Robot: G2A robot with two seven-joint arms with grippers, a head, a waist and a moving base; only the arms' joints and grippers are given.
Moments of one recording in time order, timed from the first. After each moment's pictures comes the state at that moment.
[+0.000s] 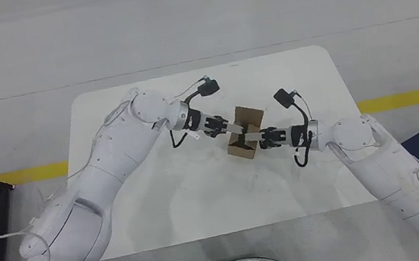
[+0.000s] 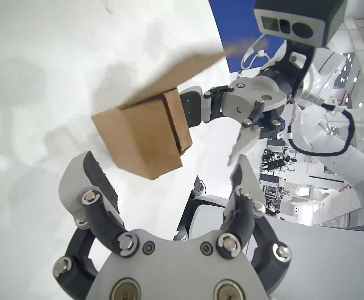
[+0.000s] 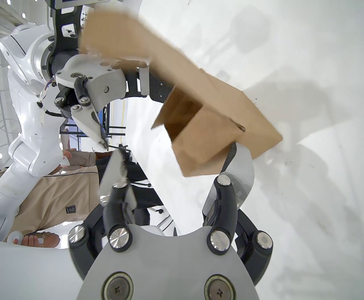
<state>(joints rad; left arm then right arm) 0.58 -1.35 -0.64 -0.86 -0.12 -0.39 -1.21 -1.29 -0.96 1.18 -1.56 0.05 -0.12 0.92</state>
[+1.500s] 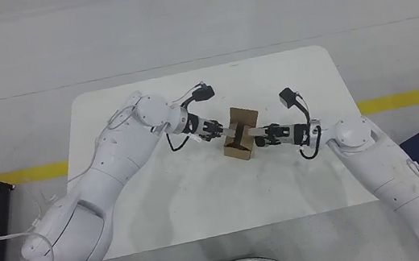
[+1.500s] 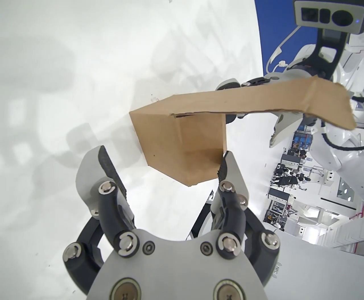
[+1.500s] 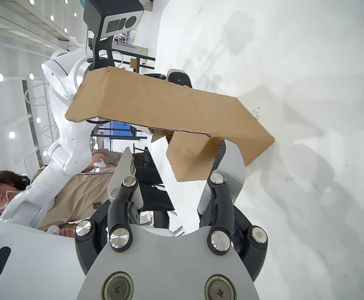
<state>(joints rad) 0.58 -1.38 -0.61 -0.83 0.01 -0.30 -1.17 -1.22 -1.00 1.14 -1.32 0.25 -0.30 0.97</state>
